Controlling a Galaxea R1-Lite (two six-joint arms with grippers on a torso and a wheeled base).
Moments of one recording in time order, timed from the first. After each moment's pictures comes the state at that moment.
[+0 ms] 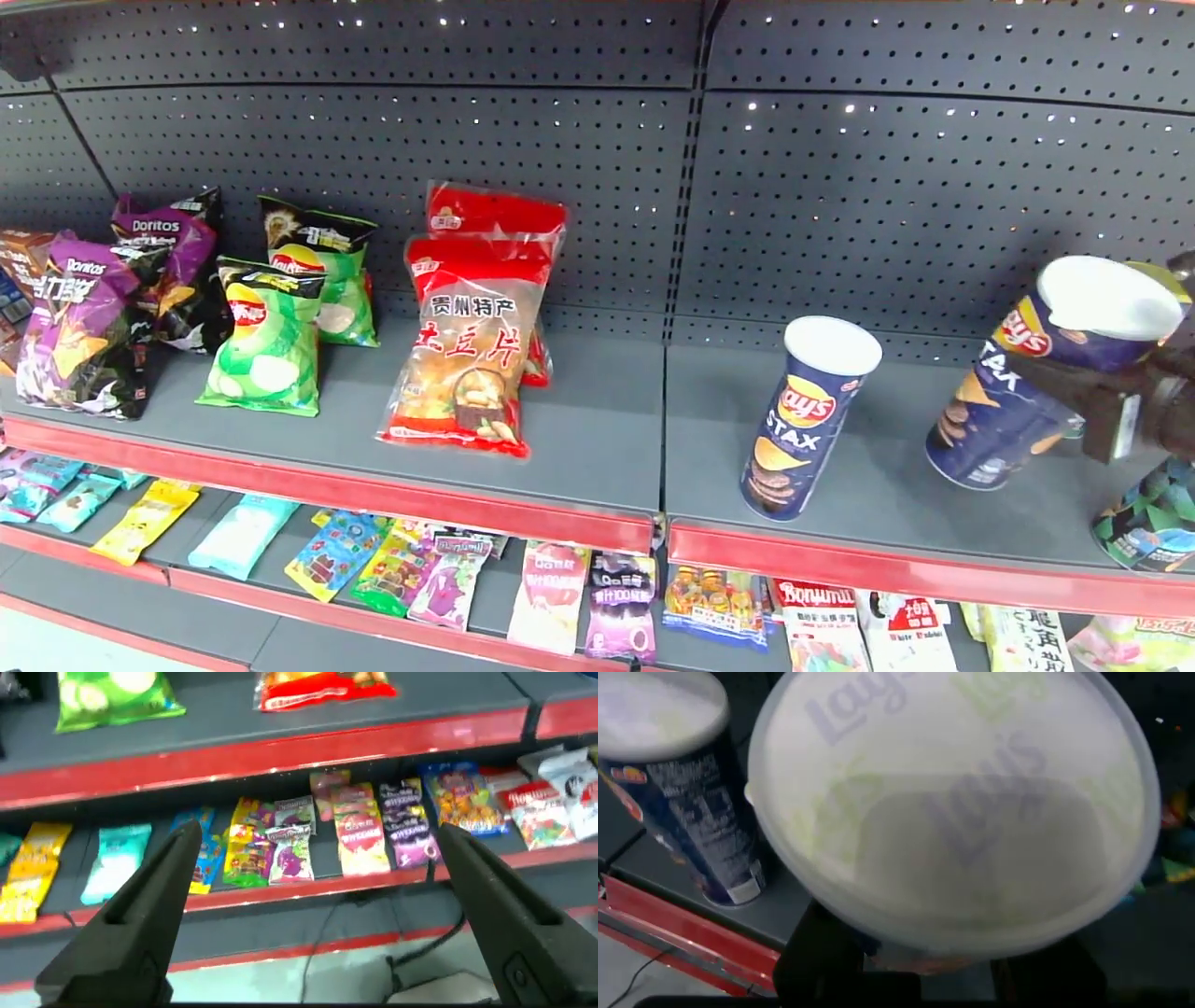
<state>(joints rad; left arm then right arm) -0.30 0.26 -0.16 0.13 0.06 0.05 0.09 1.21 -0.59 -0.41 0.06 -0.27</state>
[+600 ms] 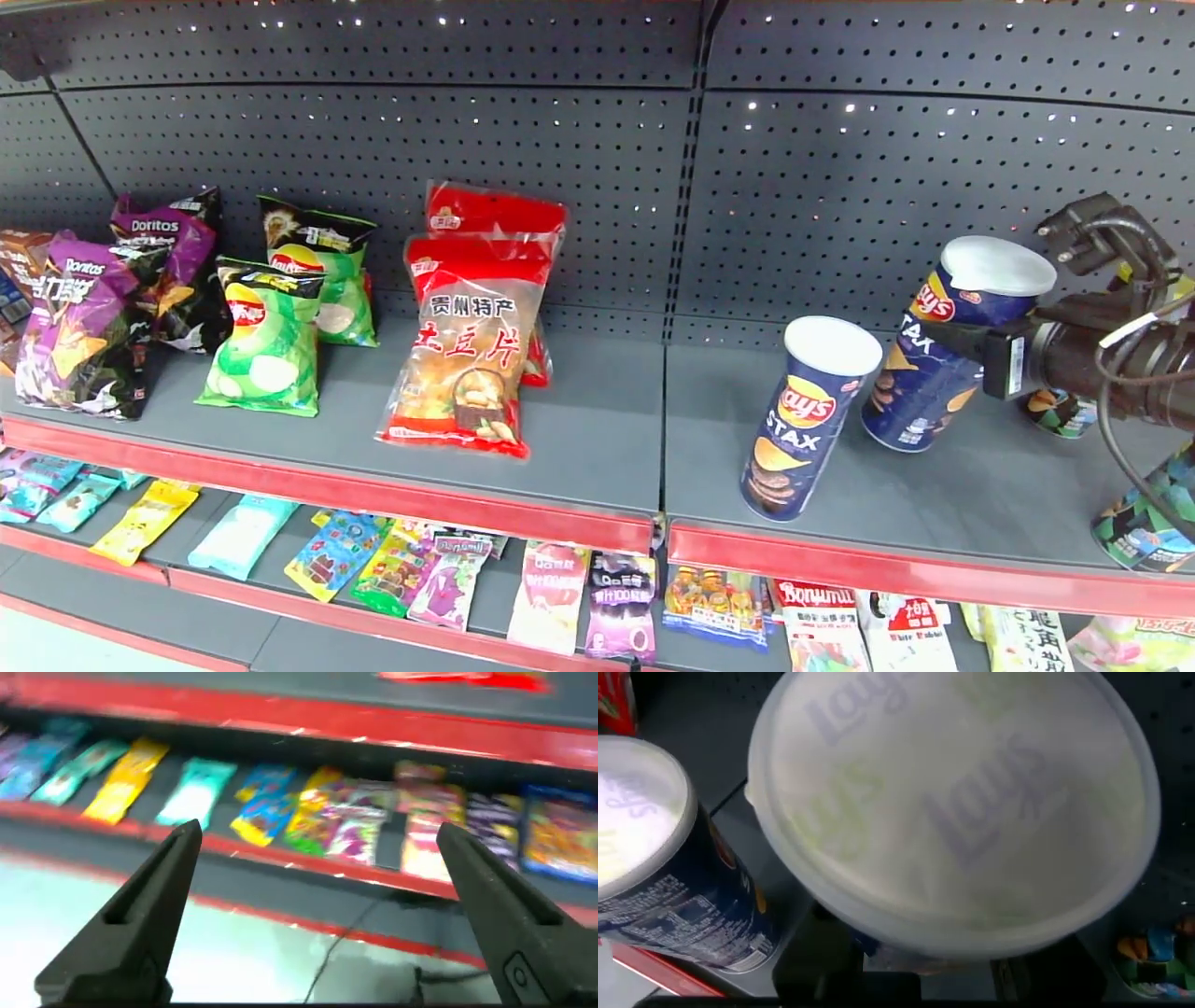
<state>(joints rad) 0.13 0.23 -0.17 0.23 0.05 0.03 0.09 1.45 -0.75 -0.43 0.12 -0.23</state>
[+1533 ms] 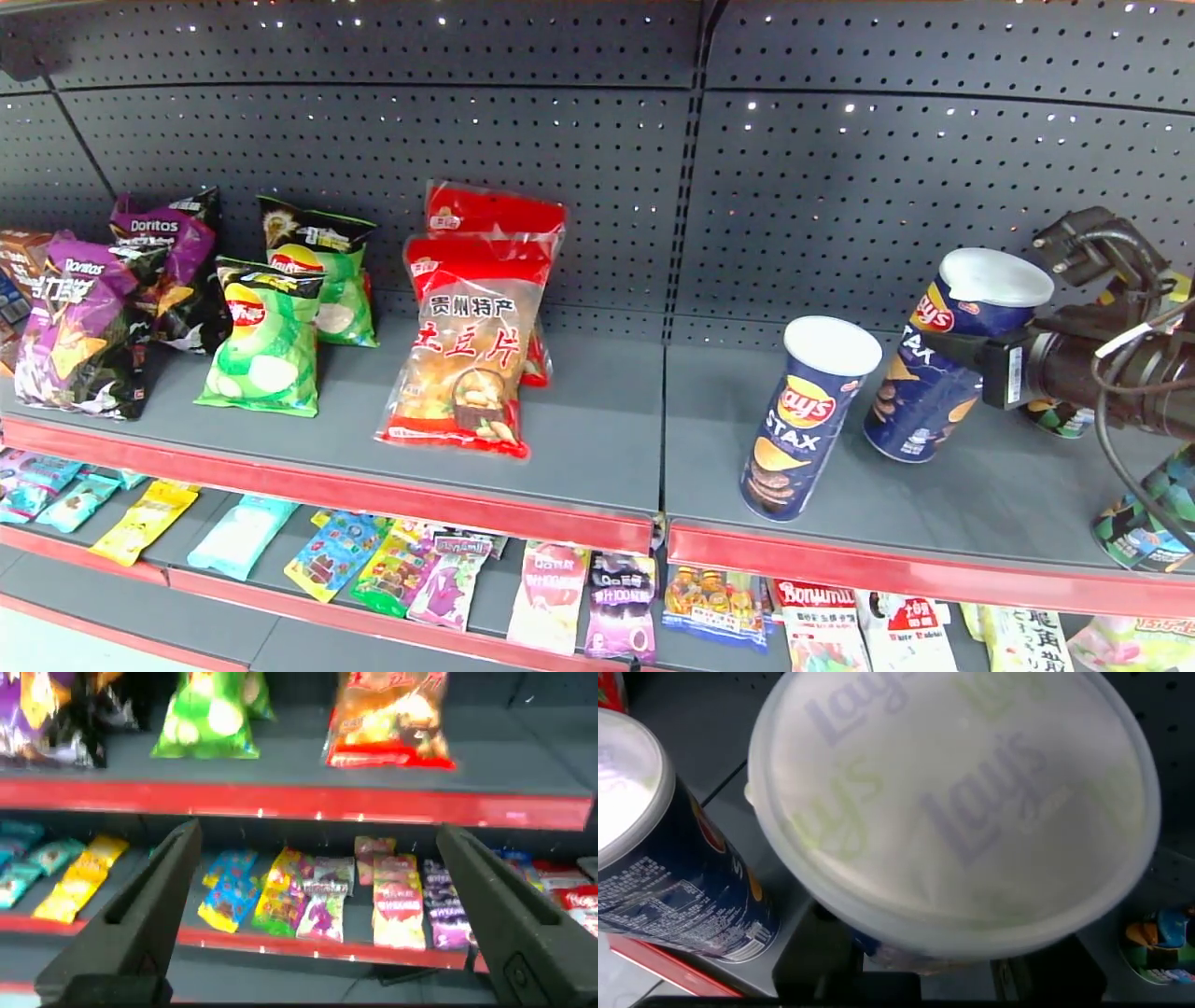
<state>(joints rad) -0.09 0.10 -0.01 -0.04 0.06 0.01 0.08 1.46 -0.74 -0.43 0.12 -0.22</state>
